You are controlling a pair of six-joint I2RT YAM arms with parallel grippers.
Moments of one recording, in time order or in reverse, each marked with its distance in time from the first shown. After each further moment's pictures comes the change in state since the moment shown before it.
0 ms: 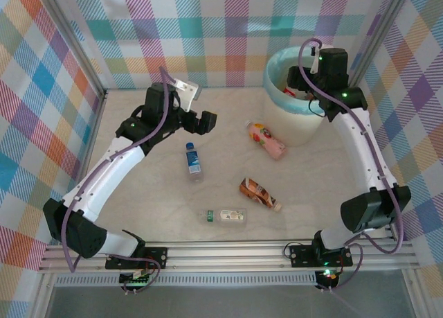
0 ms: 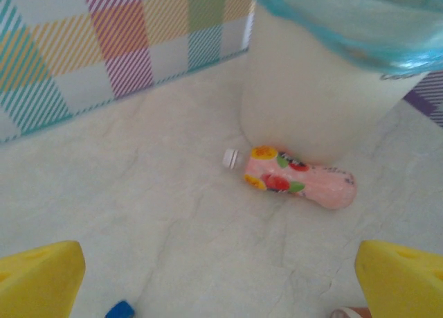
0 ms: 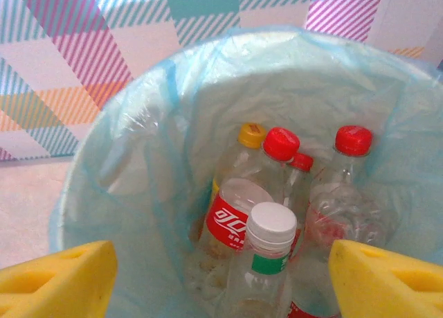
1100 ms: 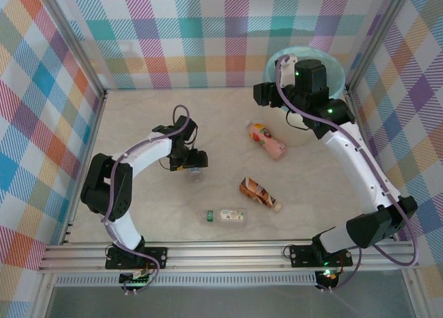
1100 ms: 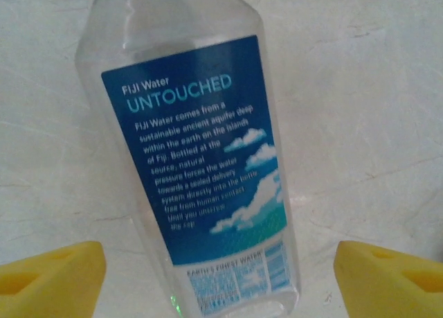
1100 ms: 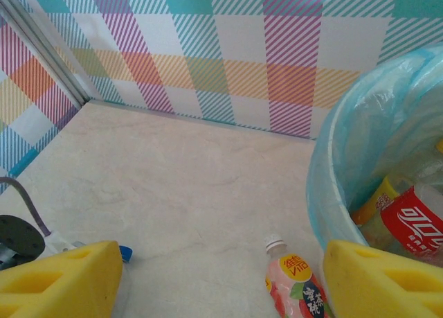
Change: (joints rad) left arm 0.059 0.344 -0.222 -0.248 0.015 -0.427; right arm 0.241 -0.100 -0.091 0.032 -0.165 -0.054
